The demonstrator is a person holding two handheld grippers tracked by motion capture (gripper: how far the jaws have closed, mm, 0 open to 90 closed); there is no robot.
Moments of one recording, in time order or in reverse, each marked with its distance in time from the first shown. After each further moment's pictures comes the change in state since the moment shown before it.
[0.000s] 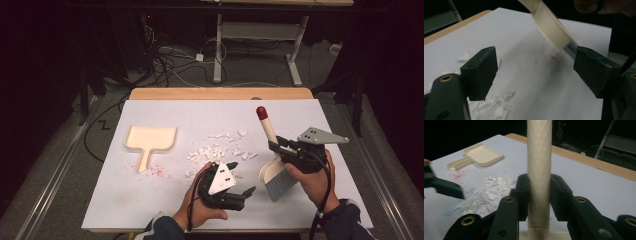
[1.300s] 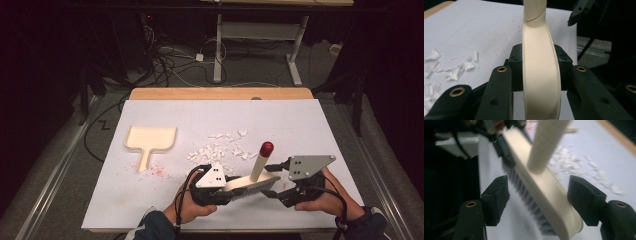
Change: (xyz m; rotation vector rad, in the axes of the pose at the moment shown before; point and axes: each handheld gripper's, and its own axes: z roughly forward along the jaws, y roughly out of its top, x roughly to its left) left arm 0.022 -0.011 -0.021 0.087 -0.246 0.104; right arm 0.032 -0.016 -0.020 0.189 0.431 -0.444
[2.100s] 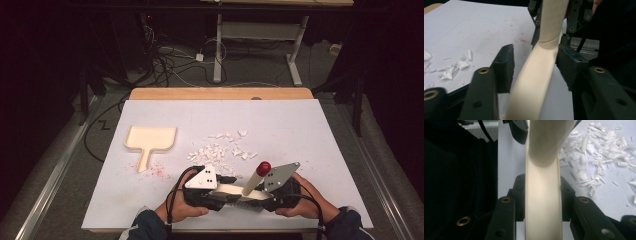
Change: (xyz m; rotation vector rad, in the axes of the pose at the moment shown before) left arm 0.008 -0.012 -0.010 -0.027 -0.060 0.022; right arm 0.012 -0.009 0.055 0.110 0.193 -0.016
